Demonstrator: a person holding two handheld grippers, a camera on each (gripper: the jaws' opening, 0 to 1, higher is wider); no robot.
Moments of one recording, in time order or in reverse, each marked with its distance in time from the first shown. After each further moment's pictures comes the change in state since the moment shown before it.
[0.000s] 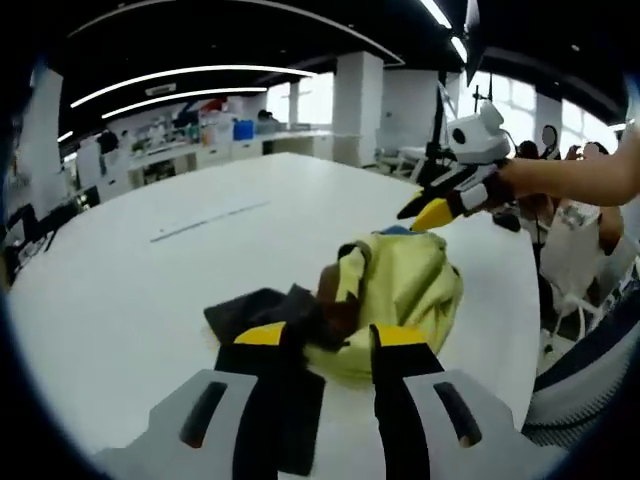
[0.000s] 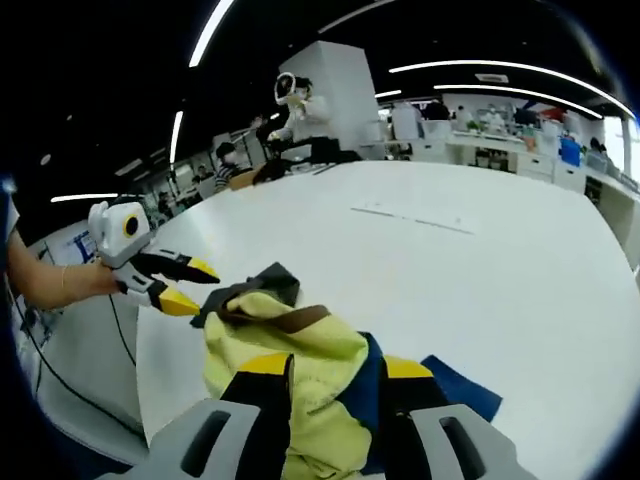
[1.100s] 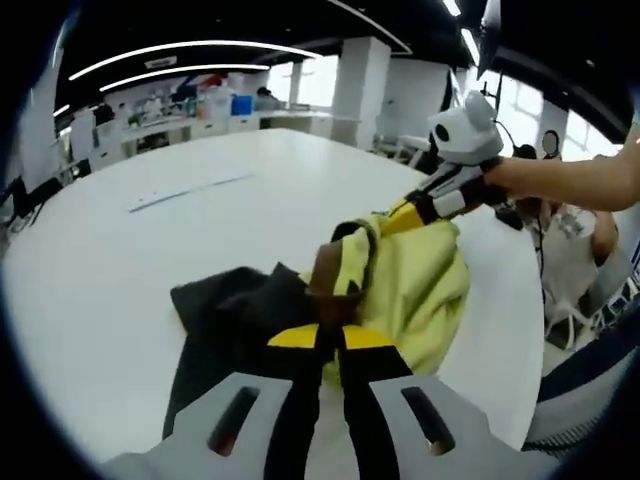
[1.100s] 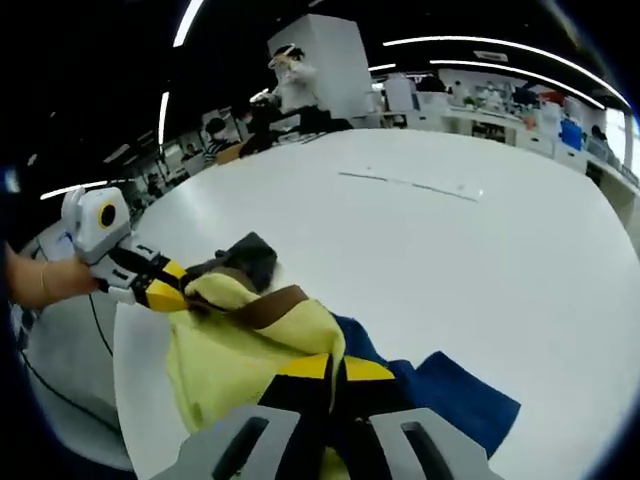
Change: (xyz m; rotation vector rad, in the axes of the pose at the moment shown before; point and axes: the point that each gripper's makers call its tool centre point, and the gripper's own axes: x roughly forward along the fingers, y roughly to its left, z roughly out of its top) left arm 0.024 -0.006 -0.014 -0.064 0.049 -0.025; right arm 0.030 -0.010 -0.020 -0.020 0.118 -0.041
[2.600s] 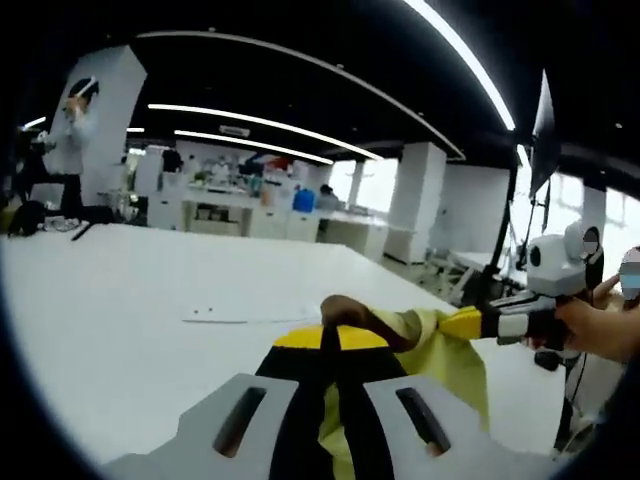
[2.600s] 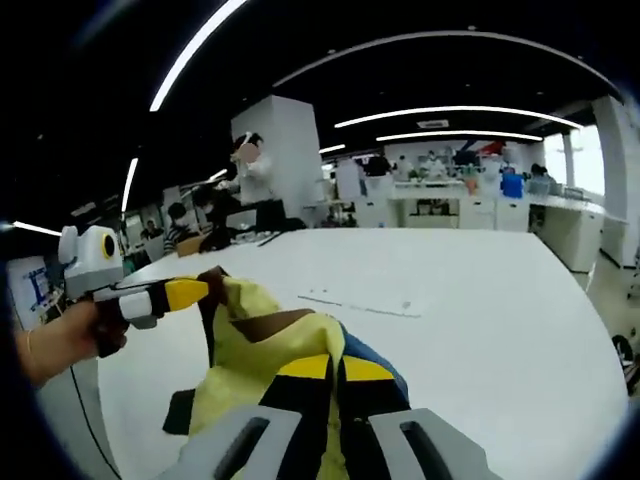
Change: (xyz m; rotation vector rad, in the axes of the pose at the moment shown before) left arm -0.008 0.068 0.168 -0.176 -0.449 0.235; right arm -0.053 -0.021 0.127 0.107 -0.398 -0.239
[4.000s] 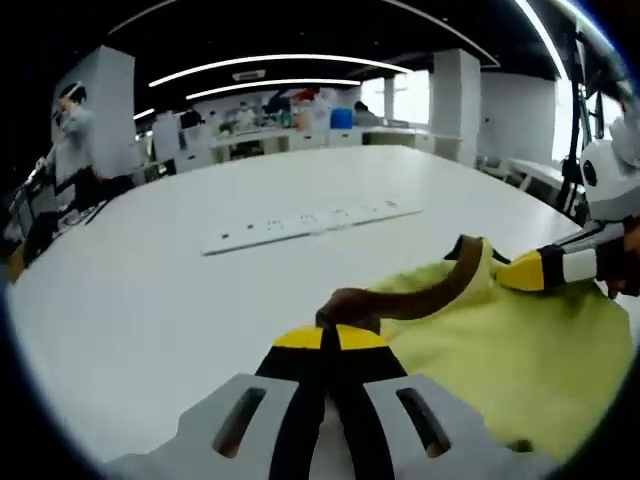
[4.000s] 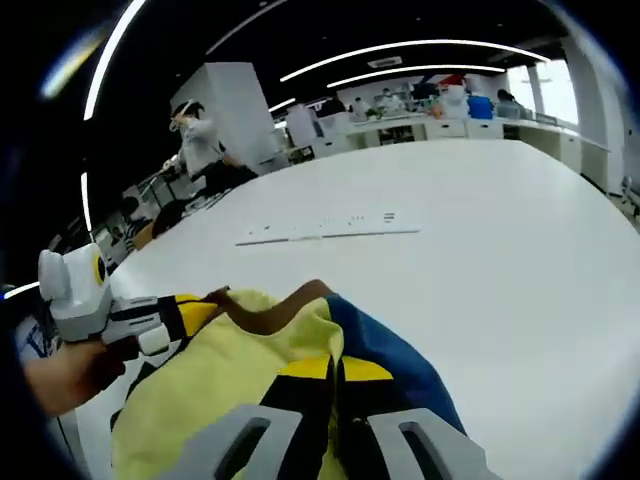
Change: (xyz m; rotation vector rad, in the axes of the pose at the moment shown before) left arm 0.093 0.112 -0.138 0.171 0.359 0.198; right arm 0.134 -0.042 -0.103 0.213 0.245 -0.071
